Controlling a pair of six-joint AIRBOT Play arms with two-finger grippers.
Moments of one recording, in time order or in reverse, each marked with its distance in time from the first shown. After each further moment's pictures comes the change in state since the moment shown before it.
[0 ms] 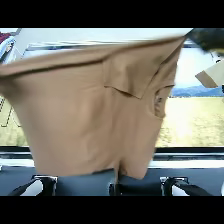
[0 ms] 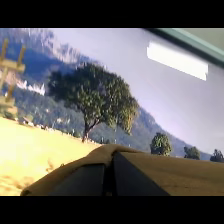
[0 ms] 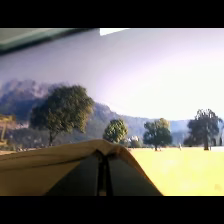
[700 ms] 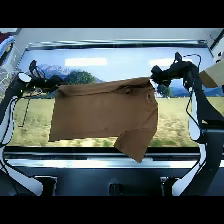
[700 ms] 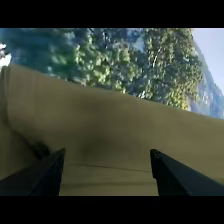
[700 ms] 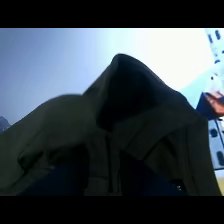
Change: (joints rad) left arm -0.261 -0.763 0.160 -0.030 0.344 0.026; right arm -0.013 -0.655 0.002 0.064 0.301 0.045
